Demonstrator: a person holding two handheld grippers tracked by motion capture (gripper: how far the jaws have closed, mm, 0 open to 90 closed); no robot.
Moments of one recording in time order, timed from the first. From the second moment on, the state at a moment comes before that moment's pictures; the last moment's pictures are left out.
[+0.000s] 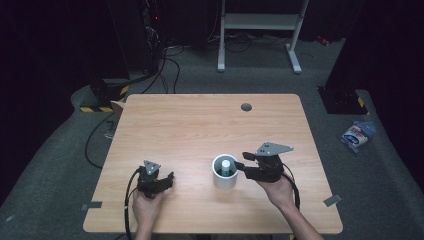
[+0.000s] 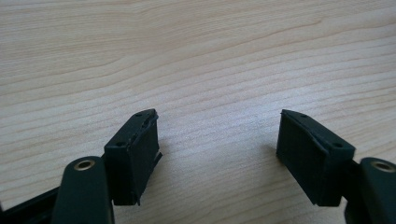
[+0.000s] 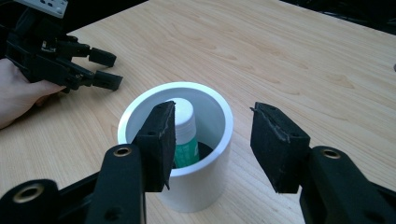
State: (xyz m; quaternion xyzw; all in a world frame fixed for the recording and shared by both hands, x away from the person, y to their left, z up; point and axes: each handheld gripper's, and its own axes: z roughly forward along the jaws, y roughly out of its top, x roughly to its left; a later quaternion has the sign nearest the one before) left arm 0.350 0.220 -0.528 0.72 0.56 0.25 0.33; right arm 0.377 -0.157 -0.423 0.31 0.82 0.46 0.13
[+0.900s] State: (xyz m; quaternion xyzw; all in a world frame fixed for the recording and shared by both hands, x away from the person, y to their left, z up) left arm 0.351 0.220 -0.528 0.72 0.56 0.25 0.32; right arm 0.376 -0.200 -0.428 0.36 0.79 0.47 0.14
